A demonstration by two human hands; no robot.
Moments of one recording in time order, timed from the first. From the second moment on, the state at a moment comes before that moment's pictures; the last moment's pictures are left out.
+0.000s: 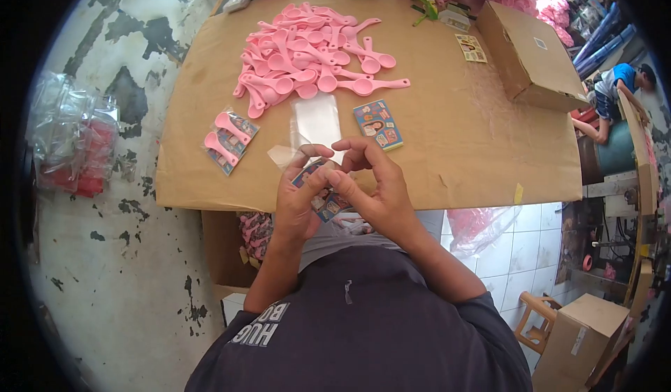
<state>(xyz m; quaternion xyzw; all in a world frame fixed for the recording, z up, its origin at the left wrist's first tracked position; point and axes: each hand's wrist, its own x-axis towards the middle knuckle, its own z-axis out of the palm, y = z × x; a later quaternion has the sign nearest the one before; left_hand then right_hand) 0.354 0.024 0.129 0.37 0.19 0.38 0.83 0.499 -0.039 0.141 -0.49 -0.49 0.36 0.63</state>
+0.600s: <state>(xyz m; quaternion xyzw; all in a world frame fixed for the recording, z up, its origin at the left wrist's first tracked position) 0.353 0.048 0.132 0.28 0.17 0.54 0.78 0.525 -0.046 0.137 -0.51 -0.41 0.45 0.61</state>
